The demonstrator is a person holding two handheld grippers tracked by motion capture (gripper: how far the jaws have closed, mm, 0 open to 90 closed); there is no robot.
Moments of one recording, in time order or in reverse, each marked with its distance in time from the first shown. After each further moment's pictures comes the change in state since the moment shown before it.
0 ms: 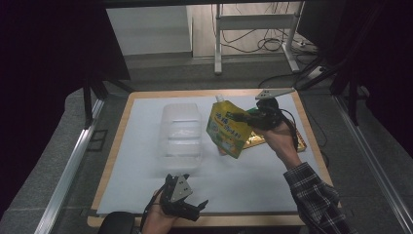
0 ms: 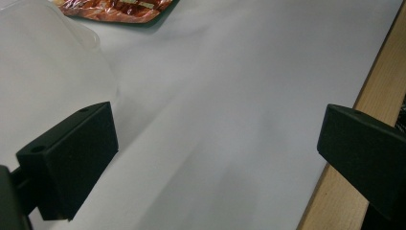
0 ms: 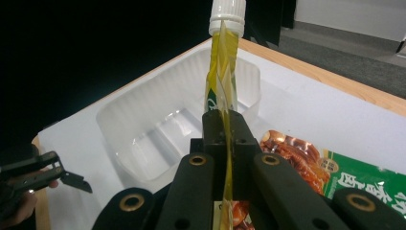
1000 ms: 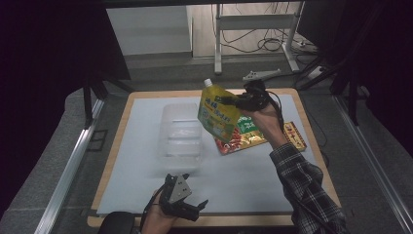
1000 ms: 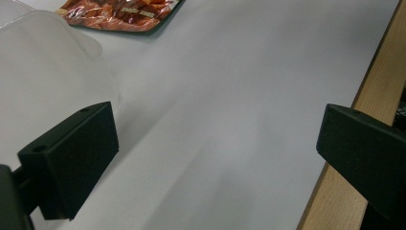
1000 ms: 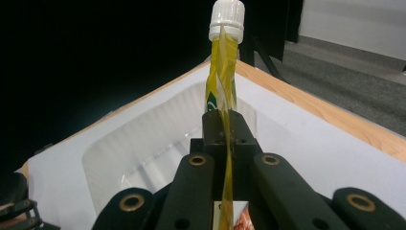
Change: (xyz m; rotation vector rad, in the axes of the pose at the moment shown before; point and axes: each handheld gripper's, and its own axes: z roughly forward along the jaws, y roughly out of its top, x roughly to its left) left arm 0.000 0.000 -0.002 -0.027 0.001 0.008; right arm -0.016 0.045 0.035 -0.029 0.026 -0.020
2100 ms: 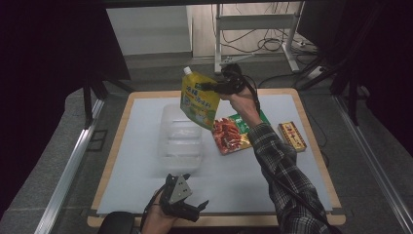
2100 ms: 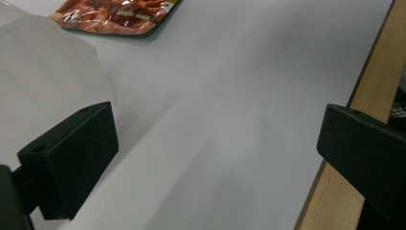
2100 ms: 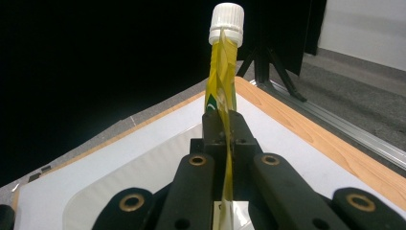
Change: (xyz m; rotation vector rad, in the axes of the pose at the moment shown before) left arm 0.000 0.000 0.001 -0.007 -0.016 0.005; right arm -0.012 0.044 0.066 -0.015 0.069 -0.030
